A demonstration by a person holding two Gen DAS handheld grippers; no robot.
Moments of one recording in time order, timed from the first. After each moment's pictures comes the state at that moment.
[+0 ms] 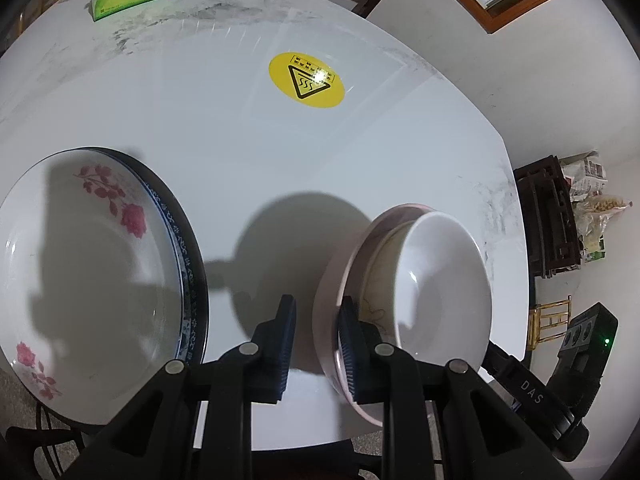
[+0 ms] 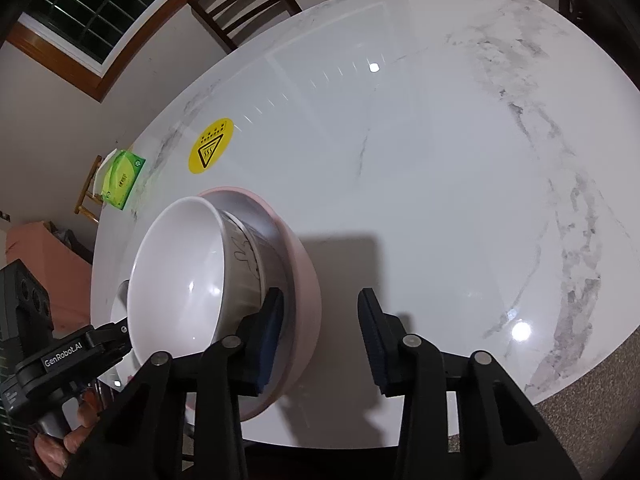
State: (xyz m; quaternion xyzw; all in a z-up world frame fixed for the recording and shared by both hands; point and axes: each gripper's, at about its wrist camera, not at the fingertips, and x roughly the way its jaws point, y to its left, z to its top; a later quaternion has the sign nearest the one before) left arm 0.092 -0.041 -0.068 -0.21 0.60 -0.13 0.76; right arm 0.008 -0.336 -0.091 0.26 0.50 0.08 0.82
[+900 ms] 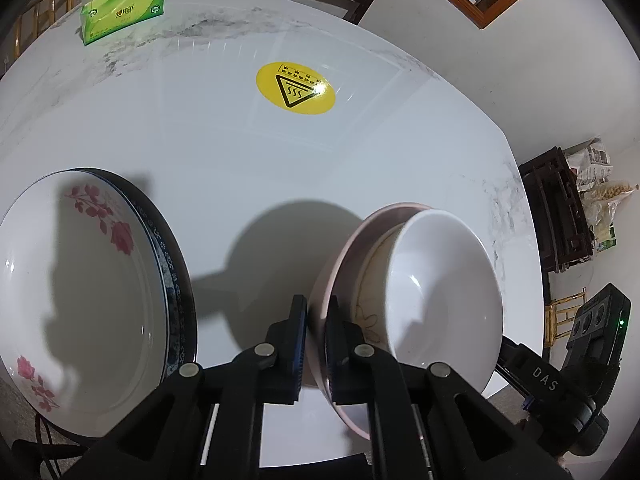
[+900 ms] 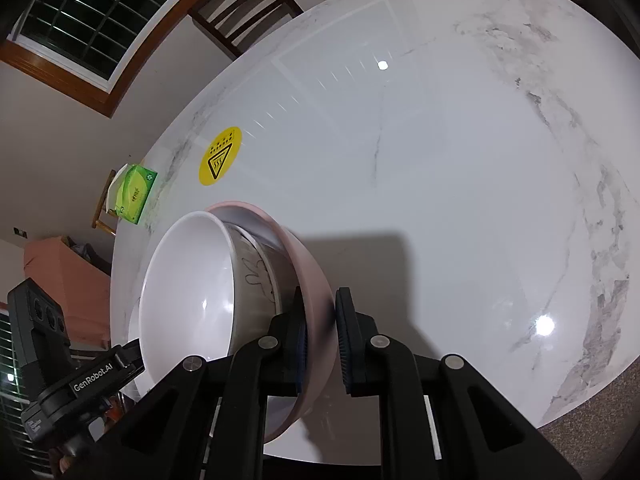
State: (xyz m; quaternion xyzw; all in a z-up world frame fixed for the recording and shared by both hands) left arm 0.088 -0.066 -0.067 -0.17 0.58 -0.12 0.79; right arm 0.018 -0.337 -0.097 0.30 0.49 0.10 0.81
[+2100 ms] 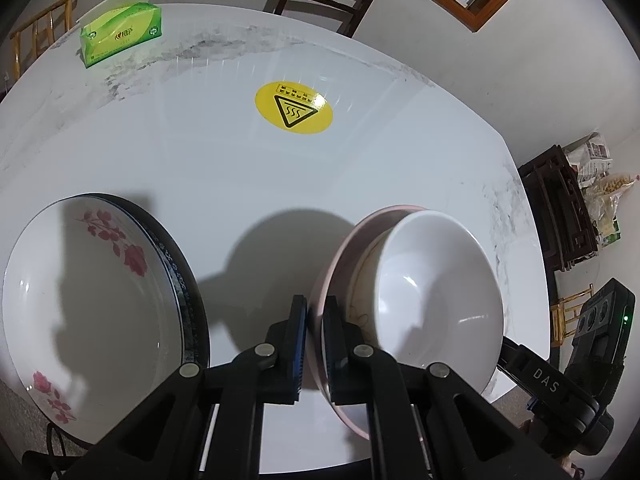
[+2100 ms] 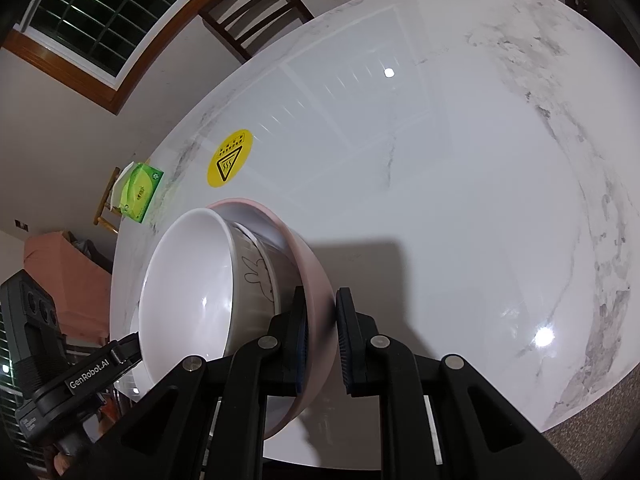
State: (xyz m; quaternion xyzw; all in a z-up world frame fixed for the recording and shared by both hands) left arm 0.087 -0.060 -0.060 -0.15 0.56 -0.12 0.80; right arm 0.020 -0.331 -0.093 0.29 0.48 0.10 0.82
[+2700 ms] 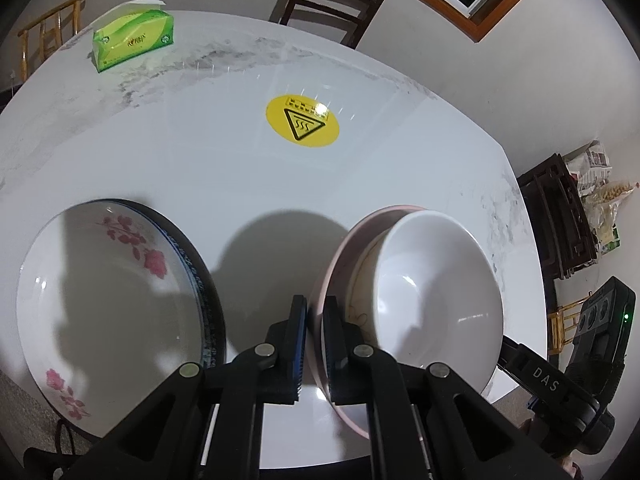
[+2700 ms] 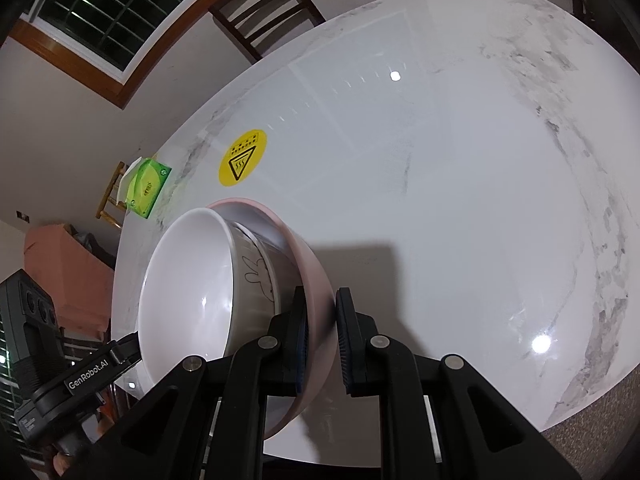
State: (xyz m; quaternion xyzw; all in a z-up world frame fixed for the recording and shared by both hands) left arm 0.084 -0.047 -0.047 -0.16 0.55 -0.11 0.81; right arm 0.021 -0.322 -0.080 0.27 0.47 0.11 0.83
